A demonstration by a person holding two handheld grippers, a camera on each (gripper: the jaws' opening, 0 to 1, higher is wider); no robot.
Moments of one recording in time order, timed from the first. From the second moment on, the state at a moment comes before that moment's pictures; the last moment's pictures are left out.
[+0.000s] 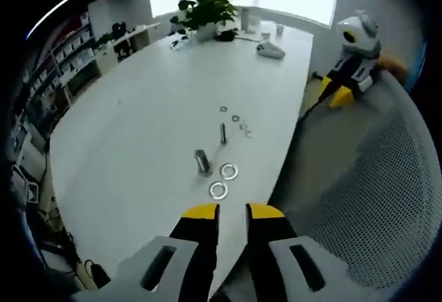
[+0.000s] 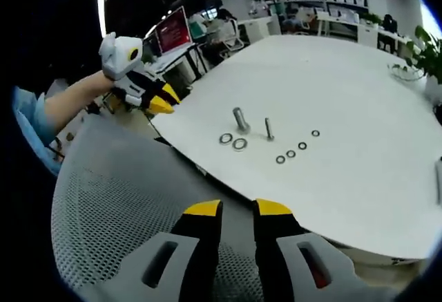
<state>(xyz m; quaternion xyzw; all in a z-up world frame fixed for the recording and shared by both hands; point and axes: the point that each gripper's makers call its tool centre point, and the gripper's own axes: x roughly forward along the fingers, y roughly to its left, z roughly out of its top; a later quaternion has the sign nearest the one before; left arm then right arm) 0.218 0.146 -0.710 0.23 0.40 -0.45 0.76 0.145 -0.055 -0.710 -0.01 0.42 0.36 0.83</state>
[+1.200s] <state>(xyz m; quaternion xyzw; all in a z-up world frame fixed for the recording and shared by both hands) 0.243 0.119 -0.830 0.38 0.46 -0.51 0.62 0.142 -0.055 -0.712 0.01 0.43 0.37 0.83</state>
